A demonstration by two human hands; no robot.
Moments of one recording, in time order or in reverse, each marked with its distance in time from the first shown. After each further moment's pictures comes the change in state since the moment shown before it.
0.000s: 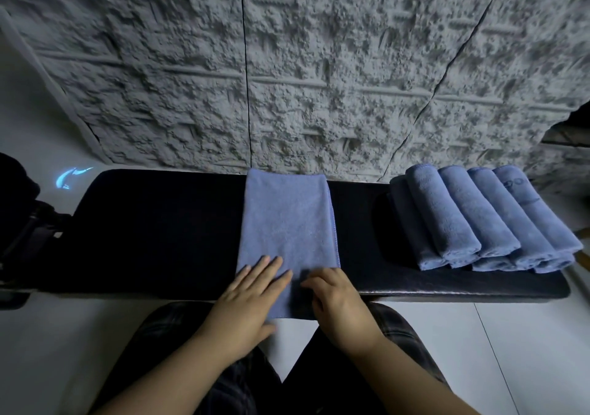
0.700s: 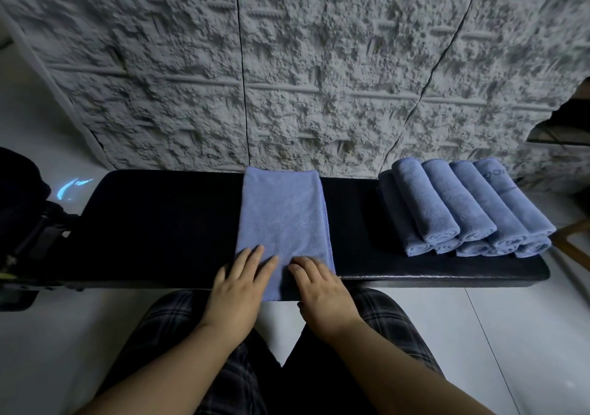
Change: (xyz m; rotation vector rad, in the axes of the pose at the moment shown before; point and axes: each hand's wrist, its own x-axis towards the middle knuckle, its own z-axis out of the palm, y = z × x) left_hand -0.005 0.014 0.009 0.094 0.285 -0.188; right_hand -0.016 -0.015 0.012 -0.284 -0.145 -0.027
